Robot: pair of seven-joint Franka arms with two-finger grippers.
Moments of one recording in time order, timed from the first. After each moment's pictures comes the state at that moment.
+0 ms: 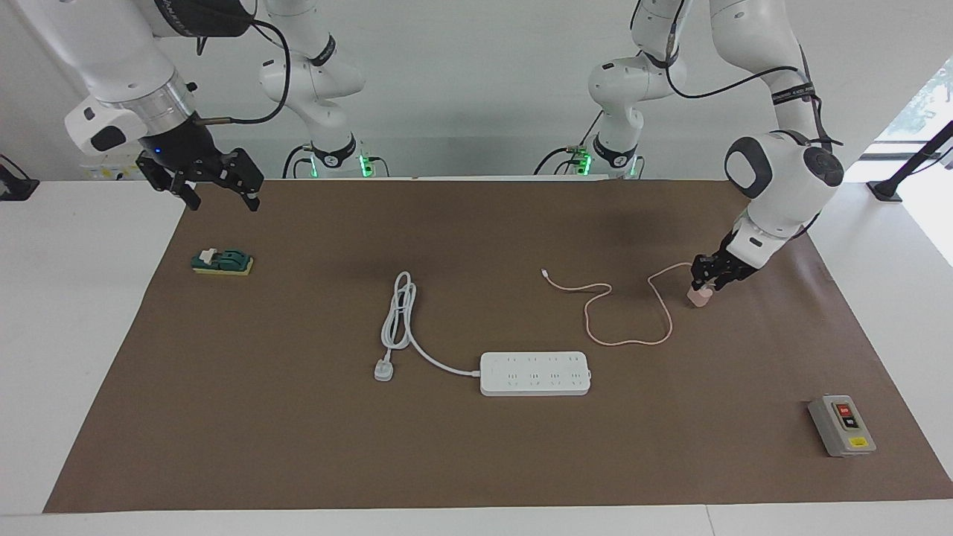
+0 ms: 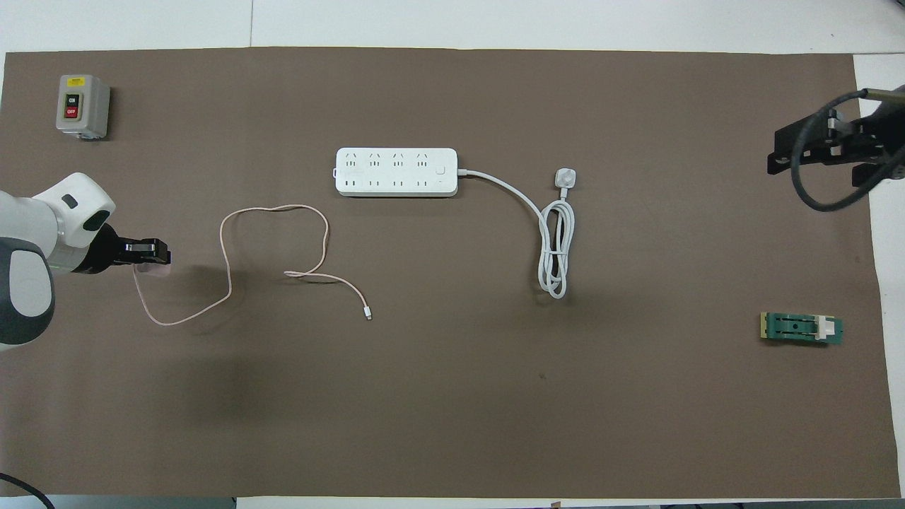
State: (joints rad) left arm 0.14 0.07 -0.05 -2.18 -0.14 2.24 0.19; right arm 0.15 0.06 -0.21 -1.47 0.08 1.52 -0.02
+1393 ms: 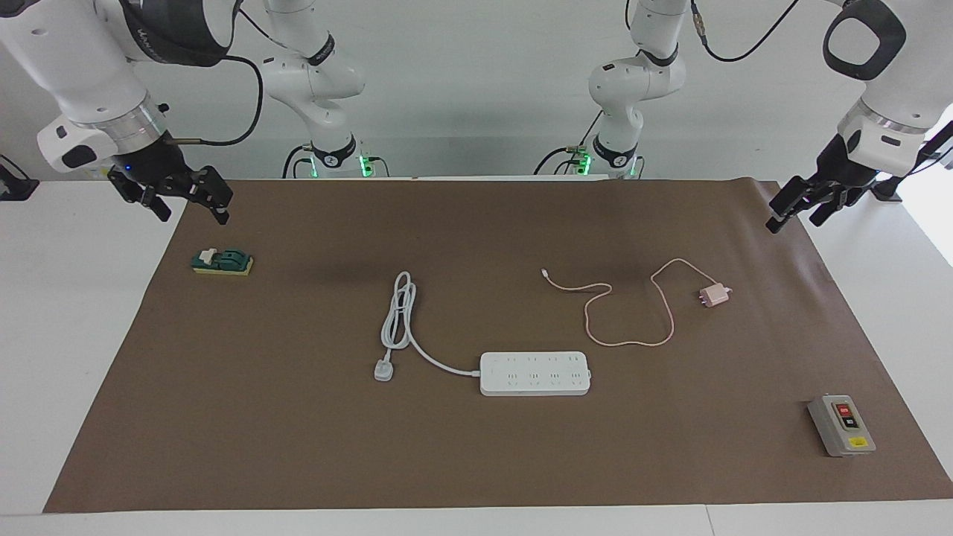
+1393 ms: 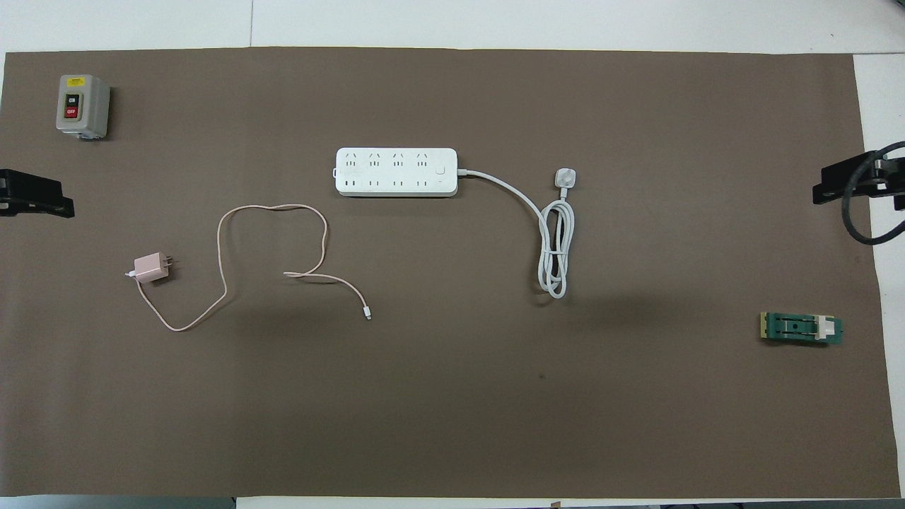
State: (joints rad) left arm 0.09 -0.04 -0.07 -1.67 -0.01 1.64 -0.08; right arm 0.07 0.08 -0.19 -1.53 0.02 1.57 -0.01
